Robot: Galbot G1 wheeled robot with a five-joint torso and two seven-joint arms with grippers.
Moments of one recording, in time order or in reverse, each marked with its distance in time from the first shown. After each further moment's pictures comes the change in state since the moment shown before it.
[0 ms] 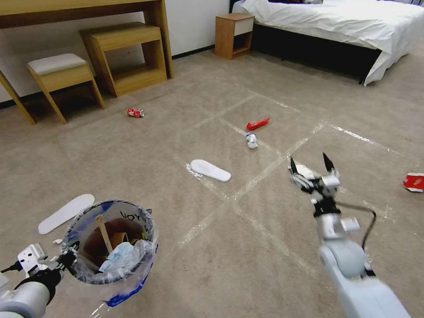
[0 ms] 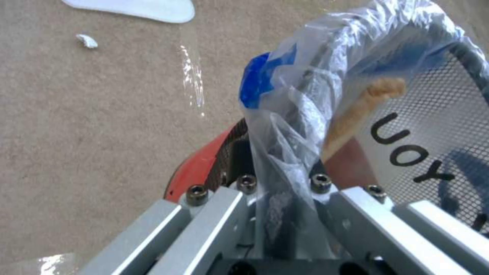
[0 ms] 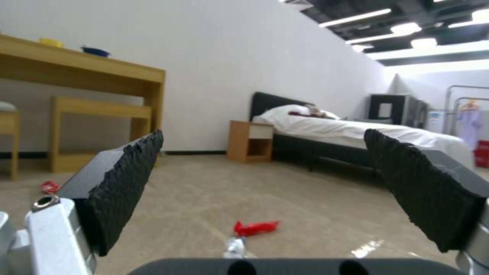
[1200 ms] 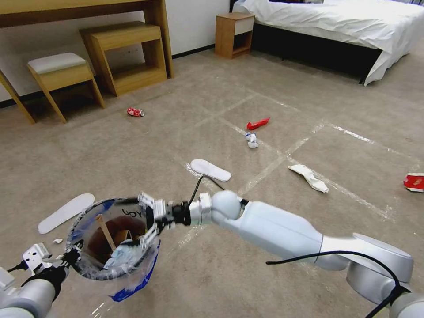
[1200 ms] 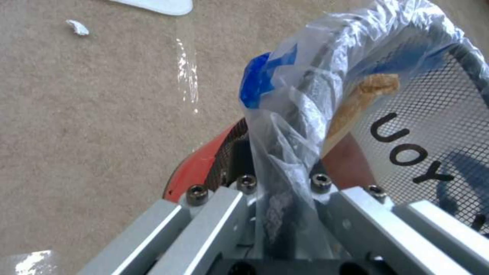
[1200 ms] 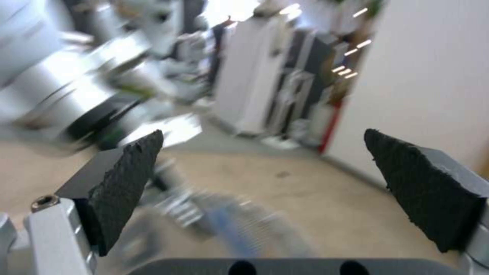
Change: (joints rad) left arm -0.041 -0.023 0.017 0.029 -0.013 -0.007 -0.010; right arm 1.122 -0.004 -1.242 -0.346 0.507 -0.055 -0.731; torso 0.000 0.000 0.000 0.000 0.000
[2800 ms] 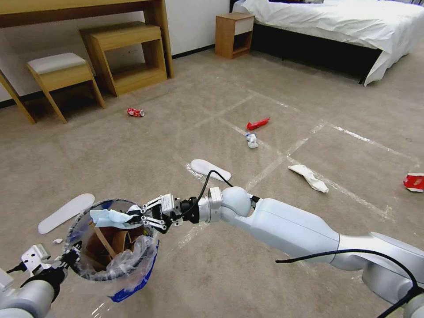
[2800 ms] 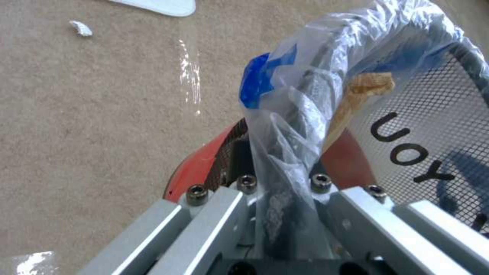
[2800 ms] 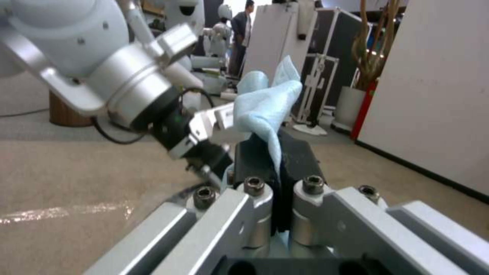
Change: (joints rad) left arm -0.008 -0.007 -0.001 0.007 0.011 0.001 0.002; right arm -0.017 -0.047 -0.080 0.053 0.022 -0.048 -0.043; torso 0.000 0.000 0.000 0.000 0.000
